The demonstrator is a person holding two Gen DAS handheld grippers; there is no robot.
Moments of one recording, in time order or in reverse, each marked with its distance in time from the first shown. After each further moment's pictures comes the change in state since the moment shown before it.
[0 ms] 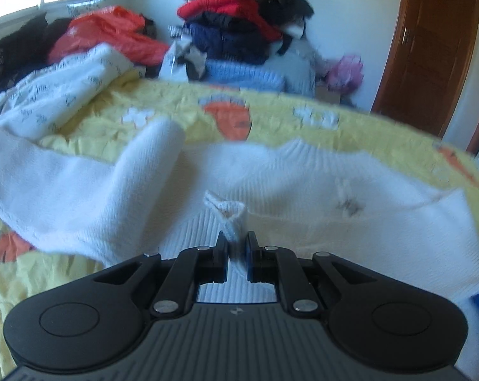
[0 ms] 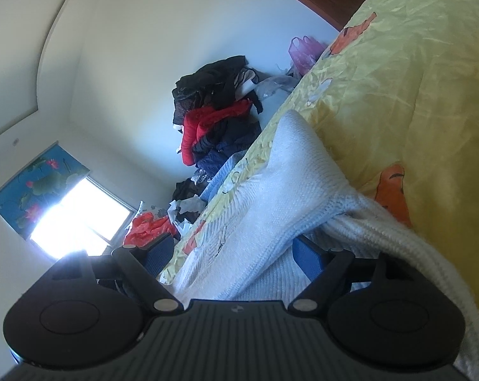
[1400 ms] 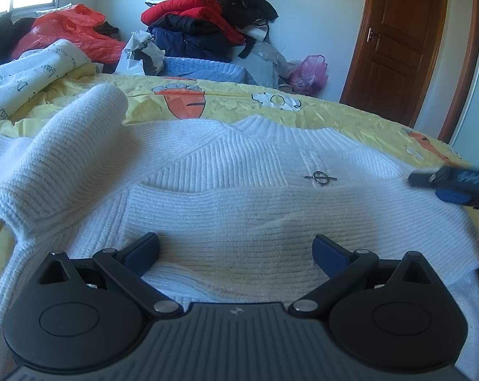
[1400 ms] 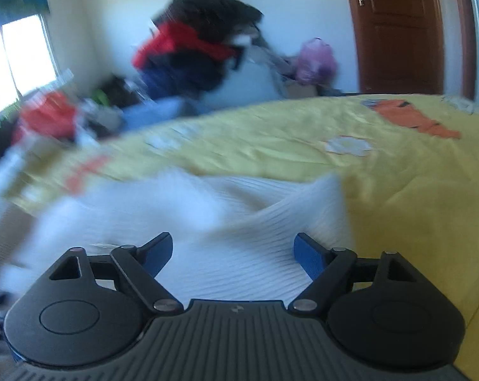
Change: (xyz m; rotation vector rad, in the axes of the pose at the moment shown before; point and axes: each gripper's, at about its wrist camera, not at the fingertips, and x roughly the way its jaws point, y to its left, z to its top) left arm 0.036 -0.015 -0.043 0.041 -0.070 -0.146; right arm 0.154 0.055 0.055 -0.647 0.231 -0.464
